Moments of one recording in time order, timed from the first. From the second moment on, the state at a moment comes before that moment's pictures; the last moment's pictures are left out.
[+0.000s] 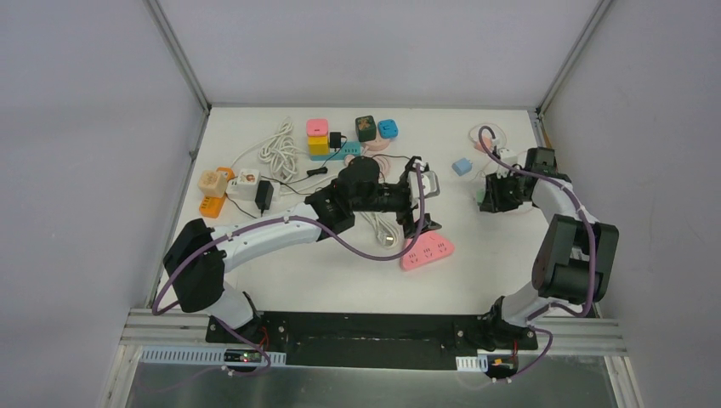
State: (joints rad) left arm -0.98 1.53 1.16 0.32 0.51 0.21; right arm -0.20 1.54 1.02 -0.63 -0.47 -0.48
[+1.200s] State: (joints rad) left arm -0.50 1.37 1.02 0.29 0.25 -0.06; right arm -0.13 1.85 1.32 -0.54 -0.34 -0.30
